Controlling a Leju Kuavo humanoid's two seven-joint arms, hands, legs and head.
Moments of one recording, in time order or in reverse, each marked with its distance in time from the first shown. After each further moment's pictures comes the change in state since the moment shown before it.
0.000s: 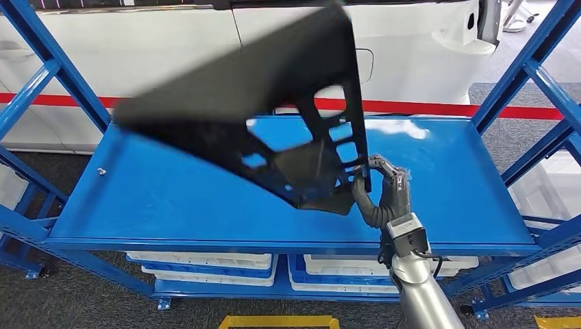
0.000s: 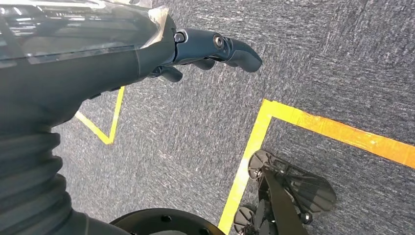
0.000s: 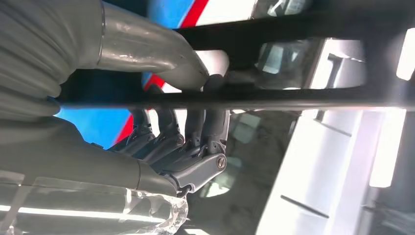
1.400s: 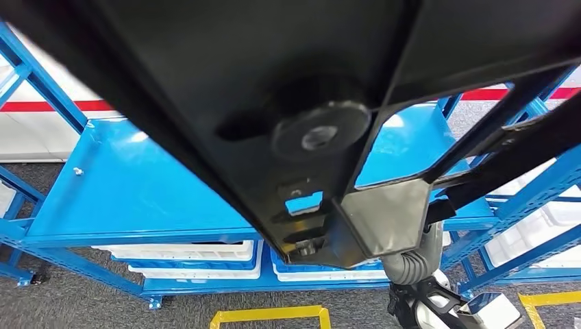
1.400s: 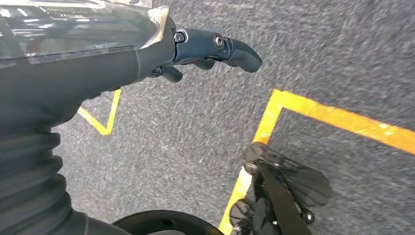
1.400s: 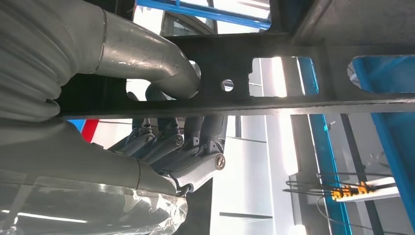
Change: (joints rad) left arm 0.000 0.020 0.029 0.005 0.004 -0.038 -0.028; right arm 0.312 0.002 -0.030 -0.489 -0.235 0.245 -0.079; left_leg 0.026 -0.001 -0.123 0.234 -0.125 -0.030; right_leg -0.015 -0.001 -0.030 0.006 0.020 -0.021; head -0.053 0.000
